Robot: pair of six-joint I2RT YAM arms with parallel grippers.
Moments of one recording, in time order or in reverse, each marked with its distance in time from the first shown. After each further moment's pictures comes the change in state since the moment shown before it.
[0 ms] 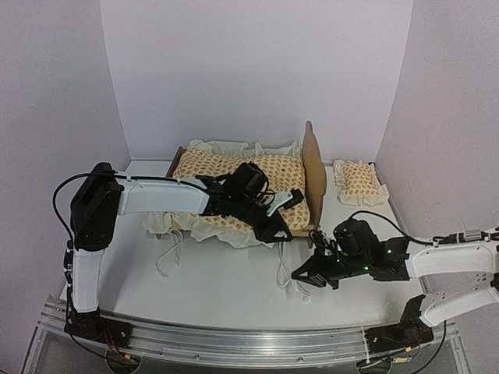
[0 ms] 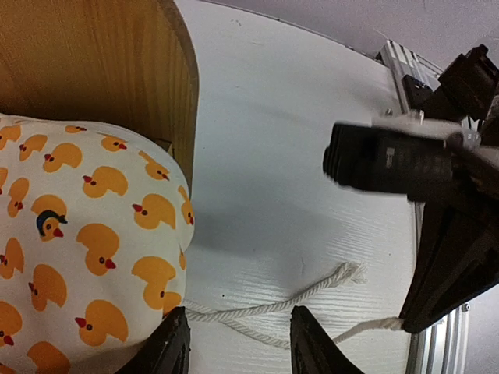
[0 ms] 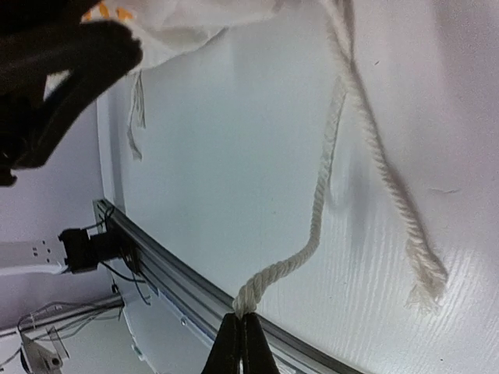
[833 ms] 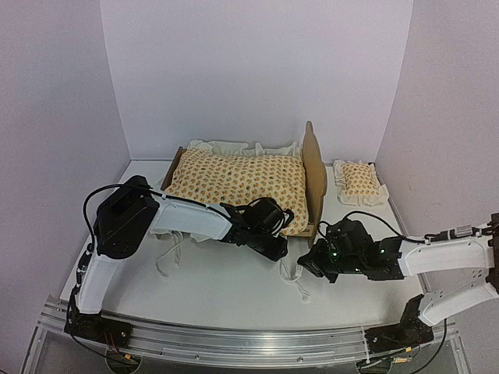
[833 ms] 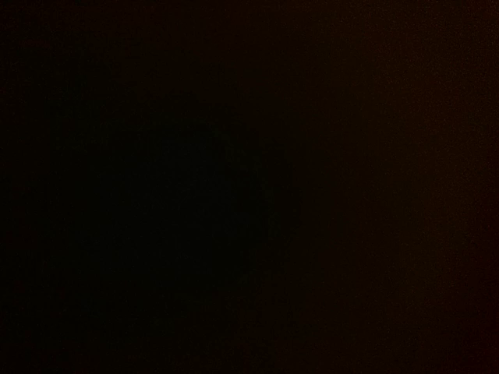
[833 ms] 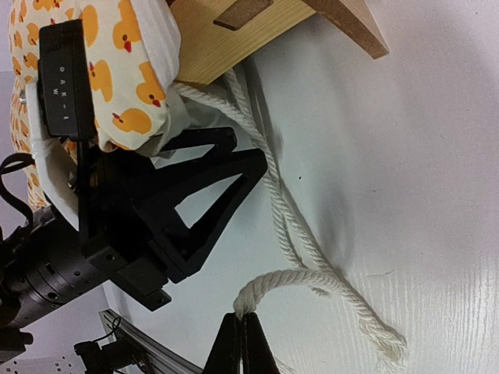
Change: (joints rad) left arm -0.085 0.173 0.000 0.020 -0.437 -0.524; right arm -0.011 0.050 0.003 0.047 0.338 0.202
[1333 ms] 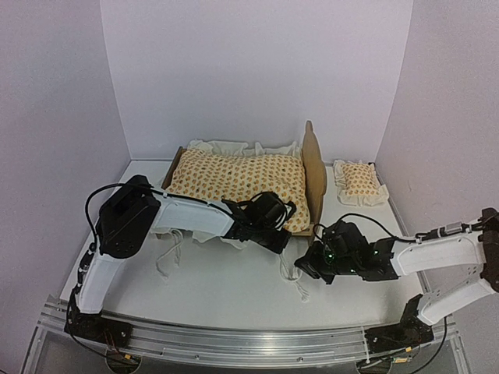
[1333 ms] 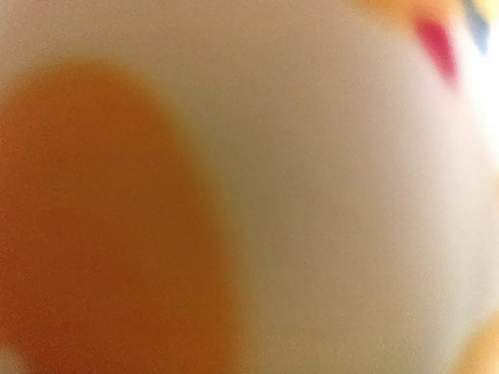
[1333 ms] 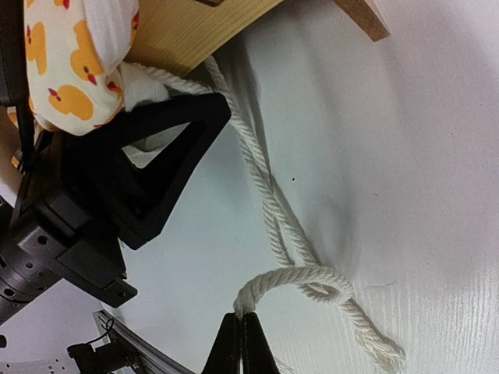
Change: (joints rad) left arm 0.009 0.023 0.061 0.024 -0.036 0.001; right arm 0.000 0.071 0.000 0.051 -0.012 0.000
